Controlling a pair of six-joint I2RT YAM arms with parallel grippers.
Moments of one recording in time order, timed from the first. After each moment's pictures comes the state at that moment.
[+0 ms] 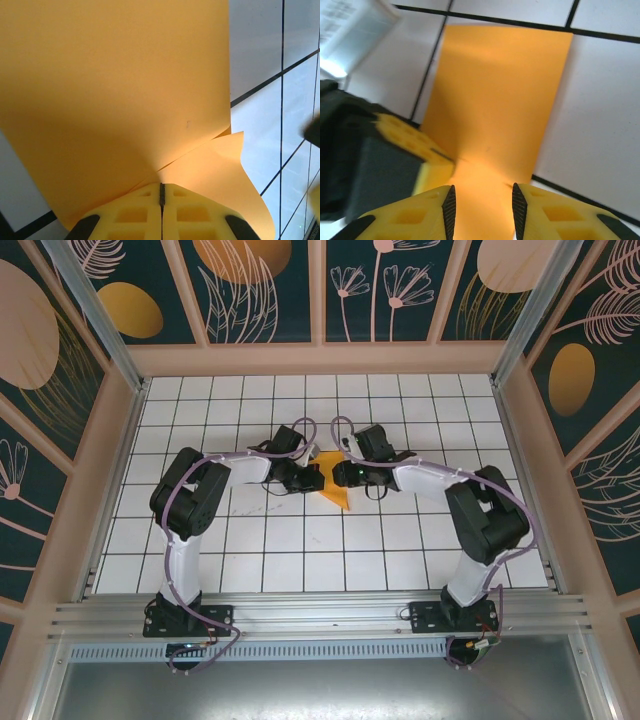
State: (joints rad) left arm -0.54 2.06 1.21 -0.20 0.57 -0.54; right arm 0.56 1.72 1.01 -0.19 -0.24 0.31
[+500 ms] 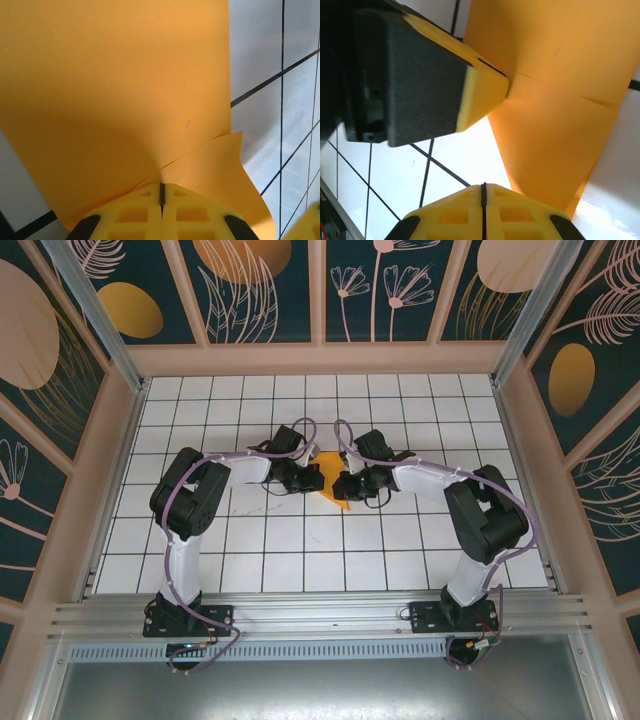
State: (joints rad) left arm -0.54 2.06 1.21 -0.20 0.57 -0.54; right arm 0.56 1.76 1.01 -0.33 -0.51 0.41
